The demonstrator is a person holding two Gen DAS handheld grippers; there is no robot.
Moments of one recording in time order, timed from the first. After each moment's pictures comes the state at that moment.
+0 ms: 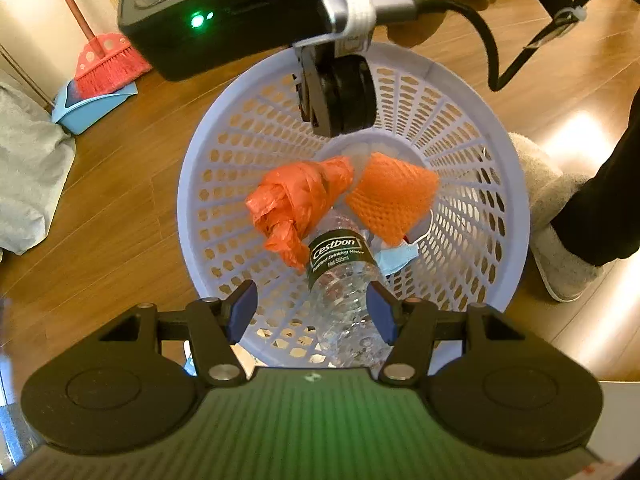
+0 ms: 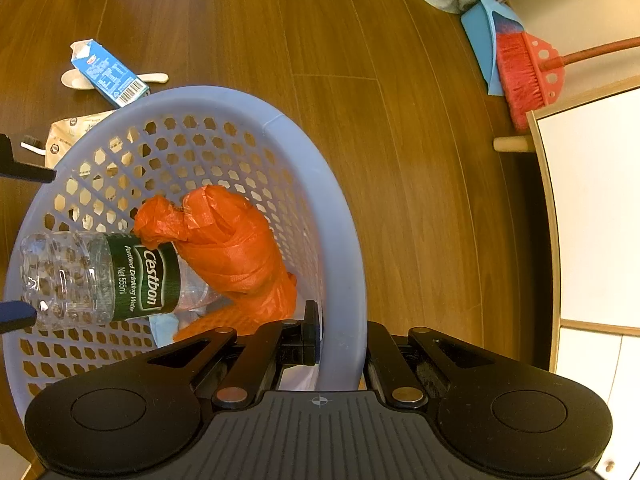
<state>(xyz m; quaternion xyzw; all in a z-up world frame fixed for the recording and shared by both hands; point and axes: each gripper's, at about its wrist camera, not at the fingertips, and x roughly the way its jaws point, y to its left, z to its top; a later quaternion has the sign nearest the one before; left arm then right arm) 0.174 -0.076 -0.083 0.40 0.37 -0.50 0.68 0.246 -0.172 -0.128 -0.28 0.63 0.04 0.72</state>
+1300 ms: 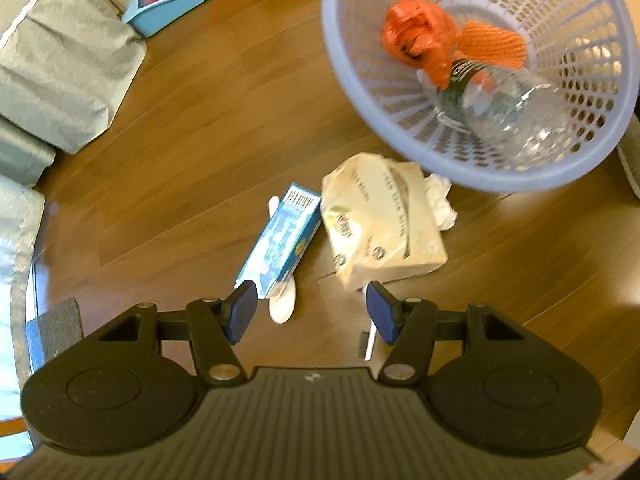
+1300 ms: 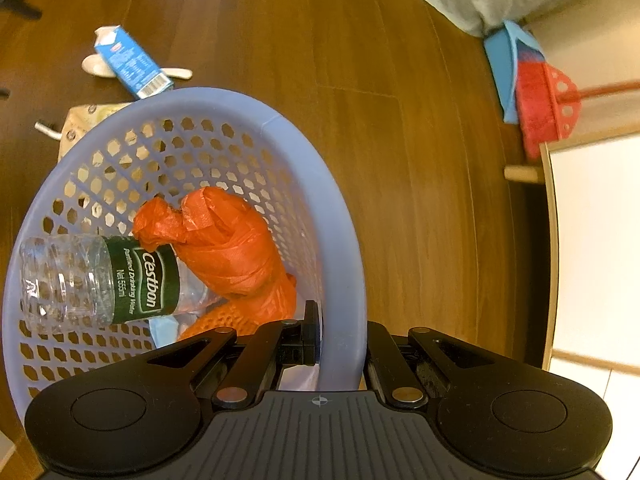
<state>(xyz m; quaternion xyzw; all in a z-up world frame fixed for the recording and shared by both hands) 0.220 0.061 -0.133 0.44 0.41 -0.39 0.70 0.249 -0.158 -0.134 -0.32 0.62 0.07 0.71</state>
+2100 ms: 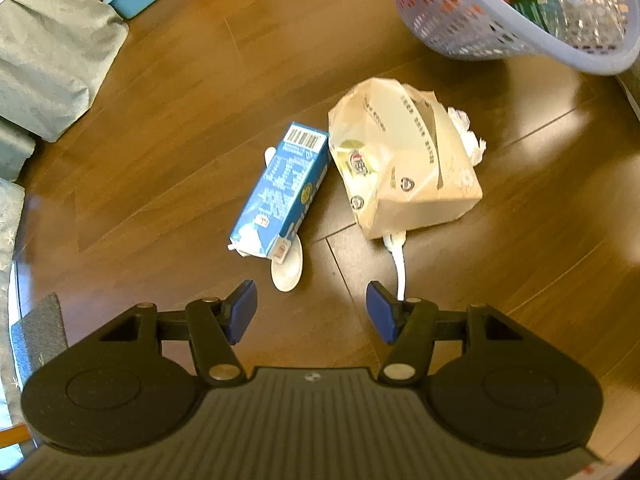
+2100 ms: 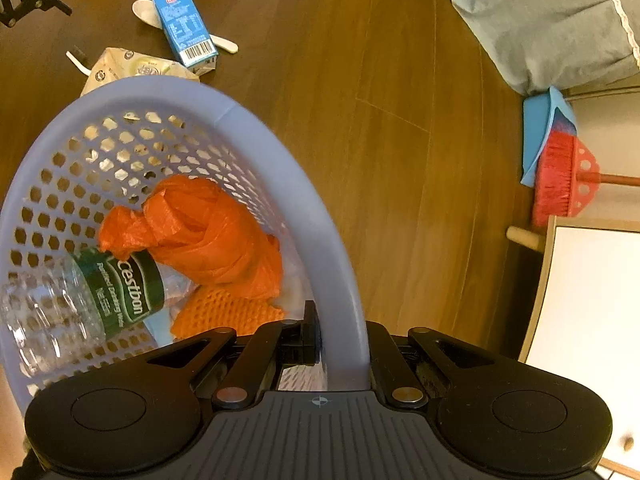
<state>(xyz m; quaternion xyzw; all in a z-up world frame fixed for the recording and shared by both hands) 0.243 0.101 -0.192 0.46 0.41 -0.41 0.68 0.246 -0.141 -0.150 -0.42 0.60 0.13 0.67</state>
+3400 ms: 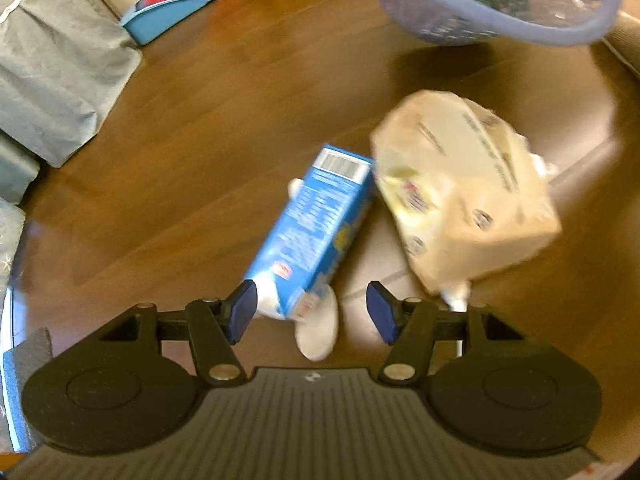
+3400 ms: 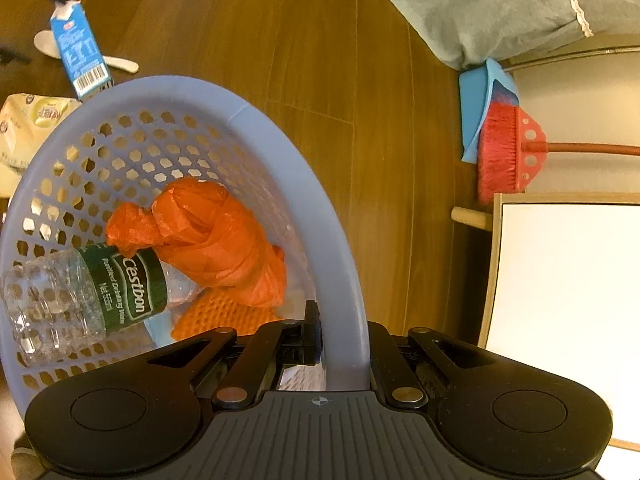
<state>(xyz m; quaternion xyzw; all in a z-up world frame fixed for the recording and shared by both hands) 0.286 0.088 -0.240 0.42 0.35 -0.42 0.72 0.293 -0.151 -0.144 -0.42 0.59 0.04 0.69</state>
